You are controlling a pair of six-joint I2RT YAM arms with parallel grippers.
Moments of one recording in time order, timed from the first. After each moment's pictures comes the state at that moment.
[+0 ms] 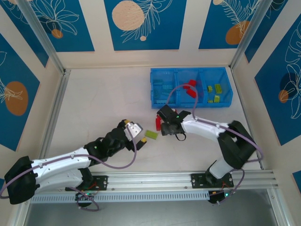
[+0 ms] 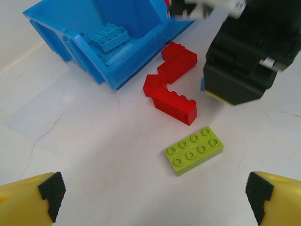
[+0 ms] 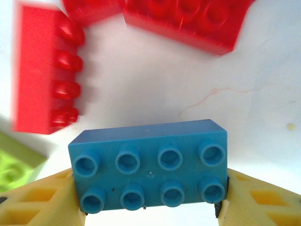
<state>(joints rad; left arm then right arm) -1.00 0.97 0.45 0.05 -0.27 0.11 0.76 1.50 0.93 -0.66 0.26 0.53</state>
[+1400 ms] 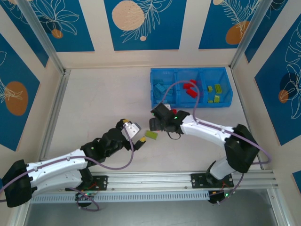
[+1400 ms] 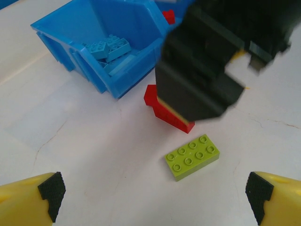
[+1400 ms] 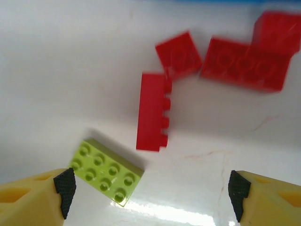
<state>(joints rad) -1.00 0.92 0.45 0.03 -0.26 0.11 0.85 1.54 1.02 -0.61 0.24 0.70</state>
